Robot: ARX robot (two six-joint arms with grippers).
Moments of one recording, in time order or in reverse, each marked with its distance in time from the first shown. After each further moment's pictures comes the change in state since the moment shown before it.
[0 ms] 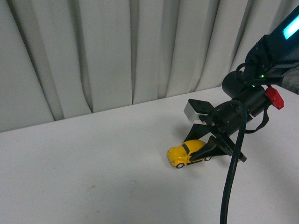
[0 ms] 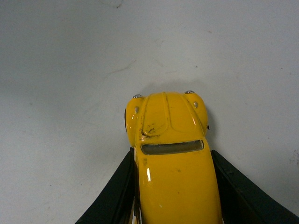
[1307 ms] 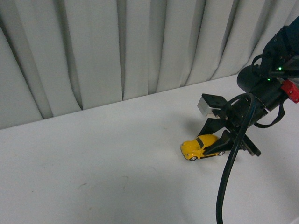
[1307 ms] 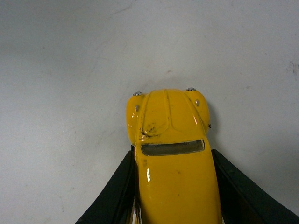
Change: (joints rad) left arm 0.000 0.000 0.000 0.000 0.000 0.000; right arm -0.129 -0.053 -0.100 0.006 0.069 -0.015
